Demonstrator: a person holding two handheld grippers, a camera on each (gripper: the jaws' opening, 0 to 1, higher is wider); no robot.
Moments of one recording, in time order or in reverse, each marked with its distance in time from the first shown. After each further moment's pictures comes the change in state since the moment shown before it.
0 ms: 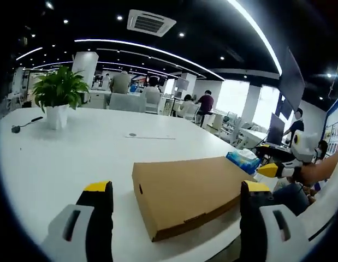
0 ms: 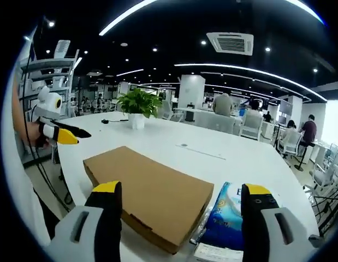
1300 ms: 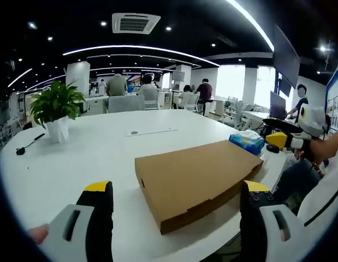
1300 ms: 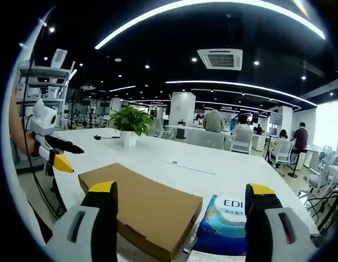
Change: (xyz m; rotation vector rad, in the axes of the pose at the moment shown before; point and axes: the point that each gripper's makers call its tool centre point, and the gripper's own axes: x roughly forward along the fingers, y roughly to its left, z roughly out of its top) left arm 0.001 -0.004 -0.024 0.170 0.121 0.035; right arm -0.019 -0.016 0.018 0.055 -0.144 -0.104
